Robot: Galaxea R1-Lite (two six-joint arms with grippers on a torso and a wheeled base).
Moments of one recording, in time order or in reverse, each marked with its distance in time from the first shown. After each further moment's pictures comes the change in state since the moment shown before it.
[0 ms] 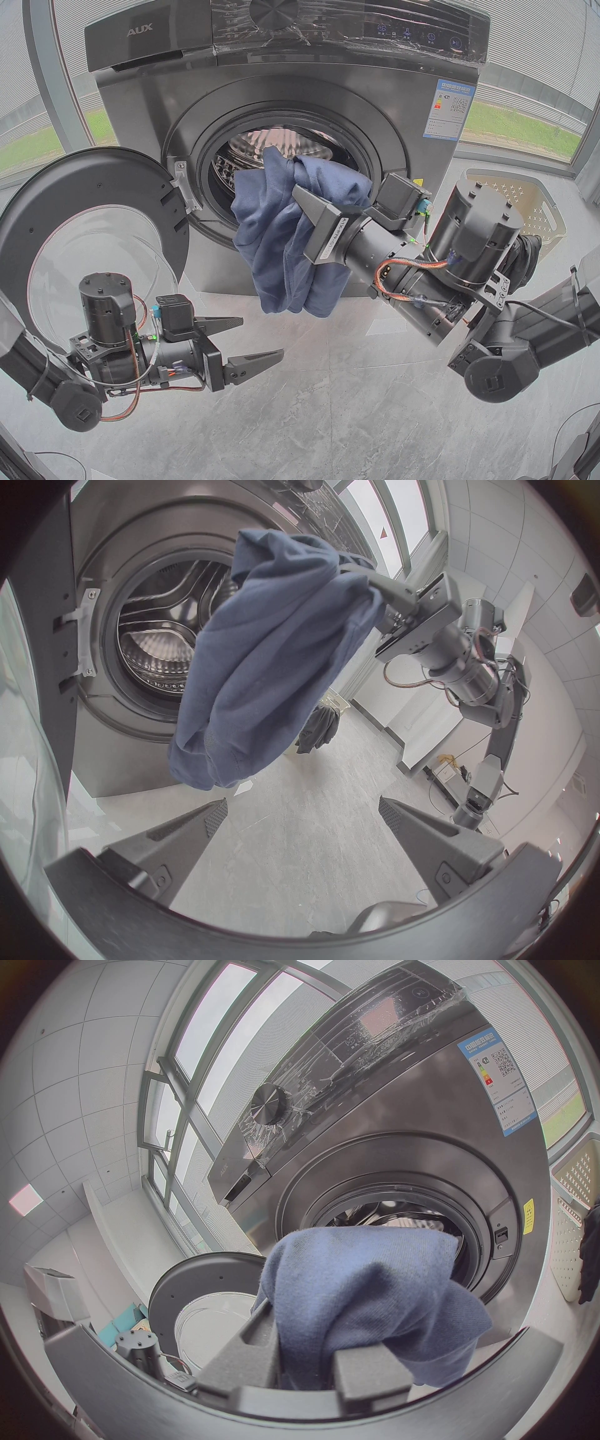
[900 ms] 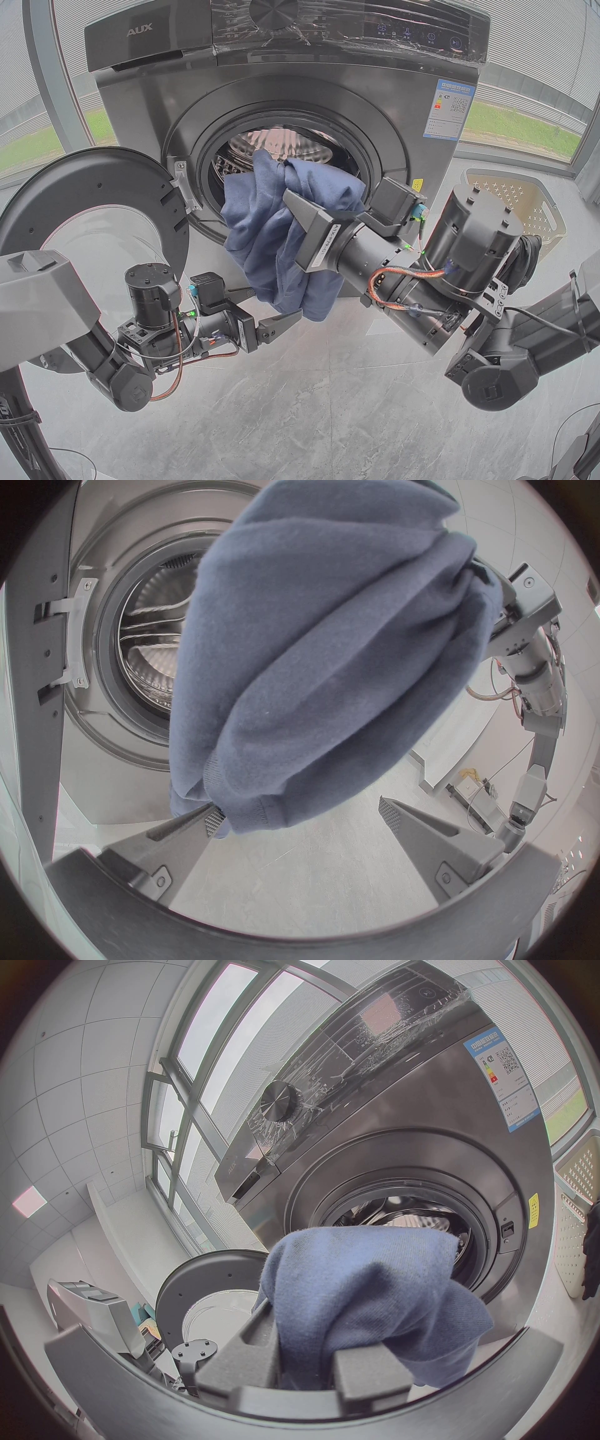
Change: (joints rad) left arm 0.008 0.290 -0.194 -0.236 0.079 -0.029; right arm 0.030 0.001 0.005 -0.007 -0.007 0.001
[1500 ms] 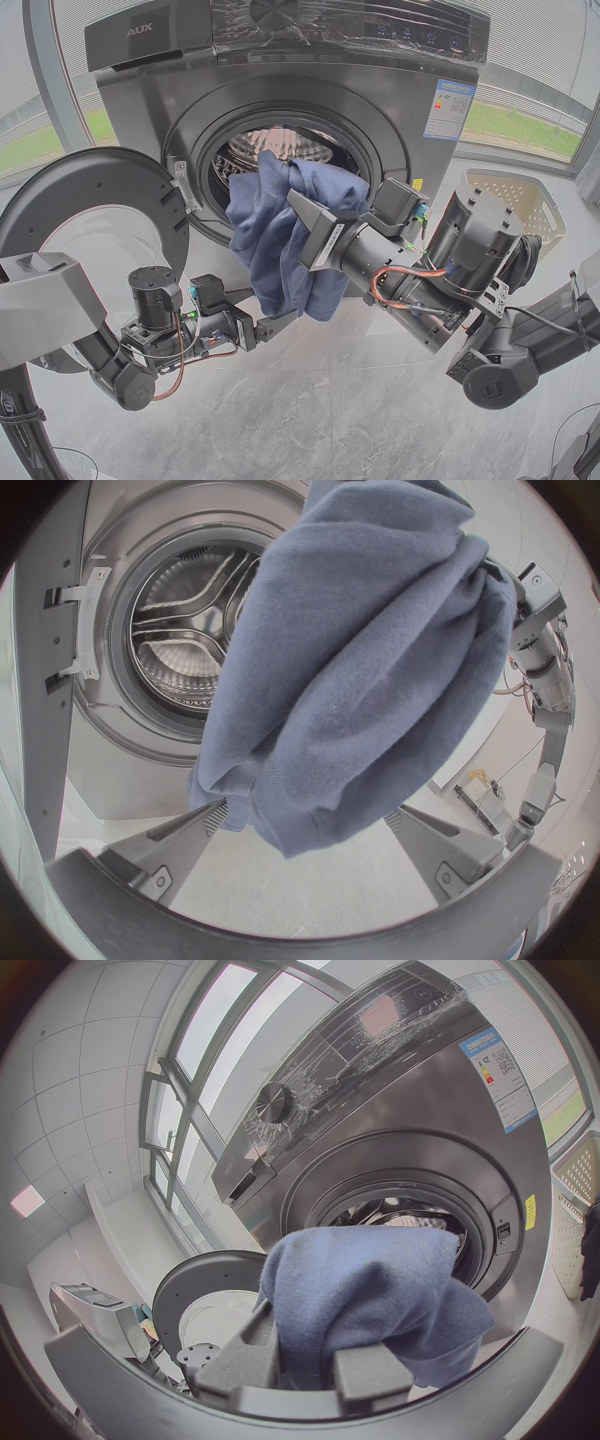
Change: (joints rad) left arm 0.014 0.036 -0.007 -0.014 0.030 -0.001; right arm -0.010 -0.001 0.007 -0.007 -0.003 -0.001
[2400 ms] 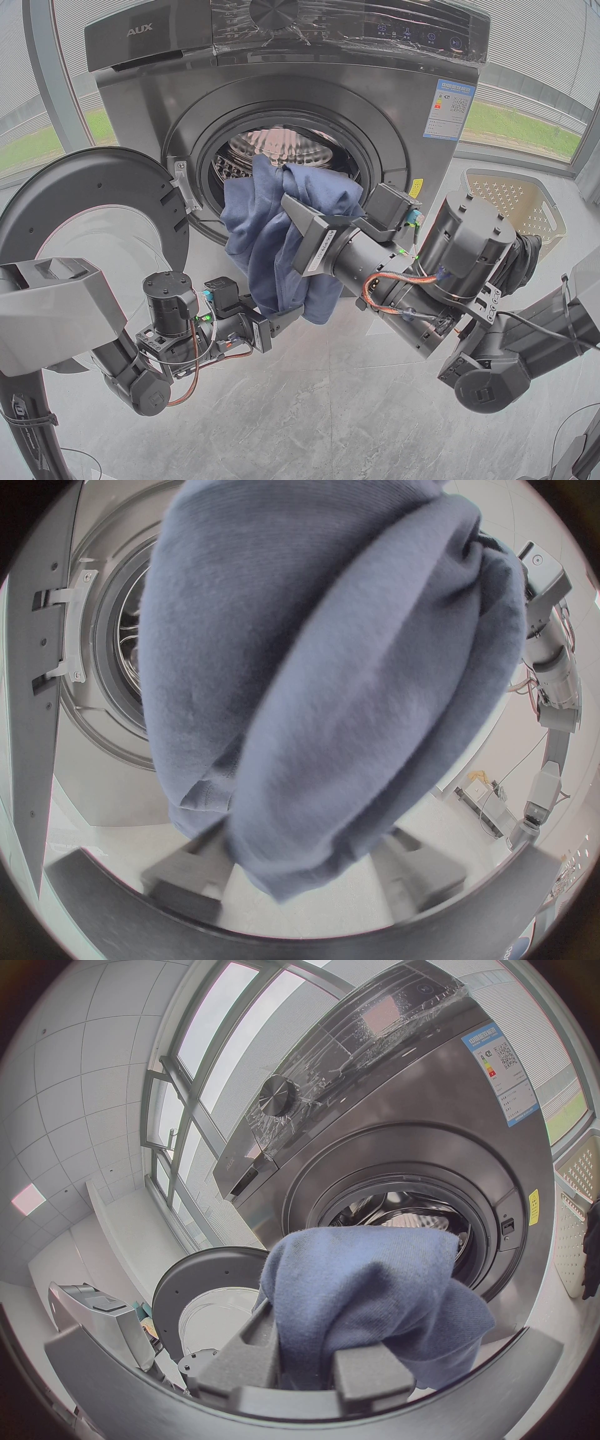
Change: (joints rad) left arm -0.050 0.055 -0.030 -0.068 0.044 -0.005; right arm 0.009 0.024 -0.006 -0.019 -0.002 -0.006
